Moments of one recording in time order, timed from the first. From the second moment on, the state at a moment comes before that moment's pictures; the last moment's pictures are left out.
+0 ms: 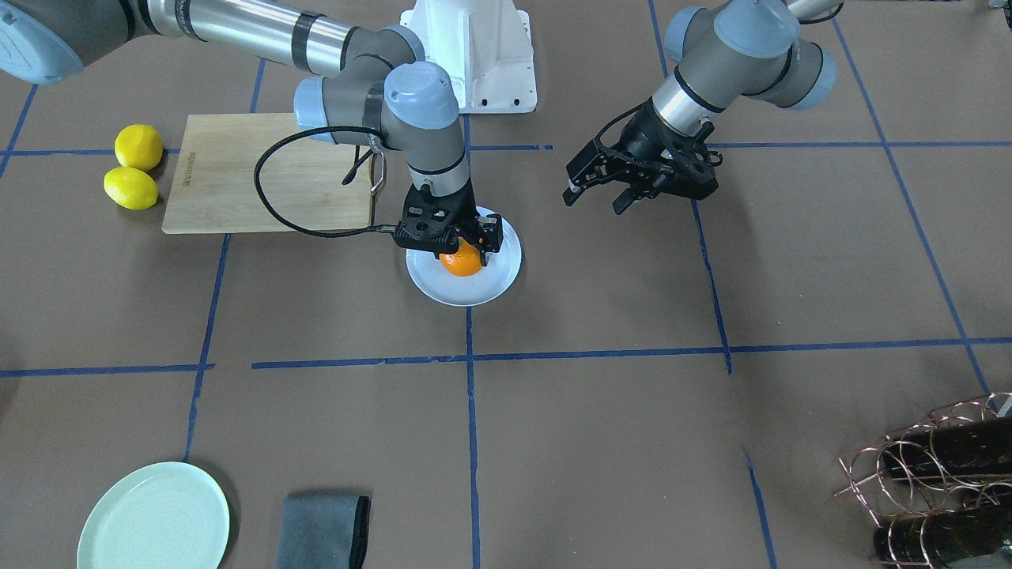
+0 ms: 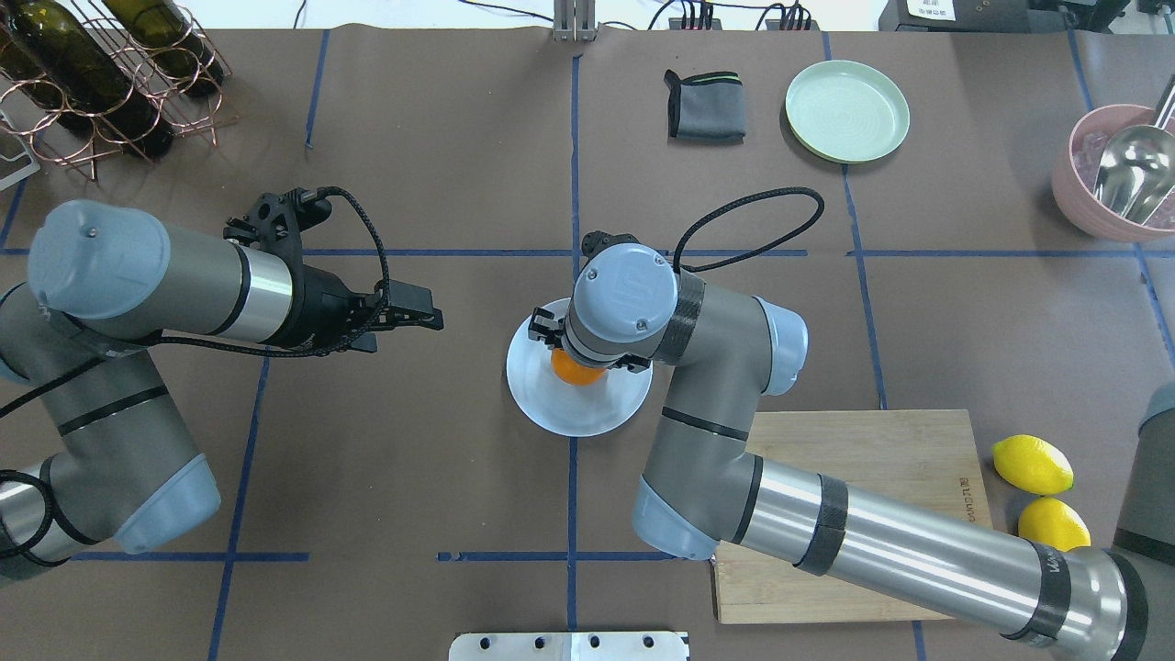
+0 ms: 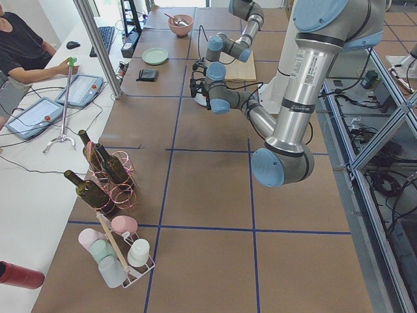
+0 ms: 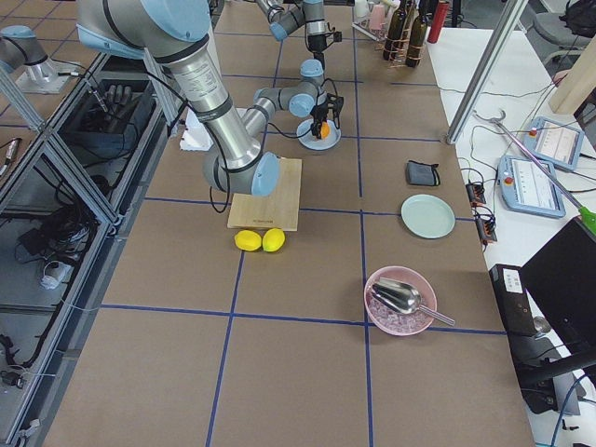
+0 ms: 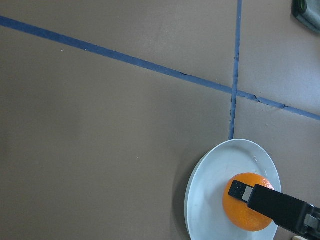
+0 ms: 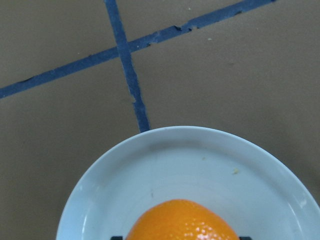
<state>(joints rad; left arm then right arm) -0.64 -1.88 -1.86 -2.22 -2.00 -1.48 0.45 -0.82 1.47 -1.34 1.74 1.58</state>
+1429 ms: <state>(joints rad) -0.64 -1.87 -1.87 -2.22 -2.00 -1.48 0.54 -0.94 1.79 -1.45 1.84 1.57</state>
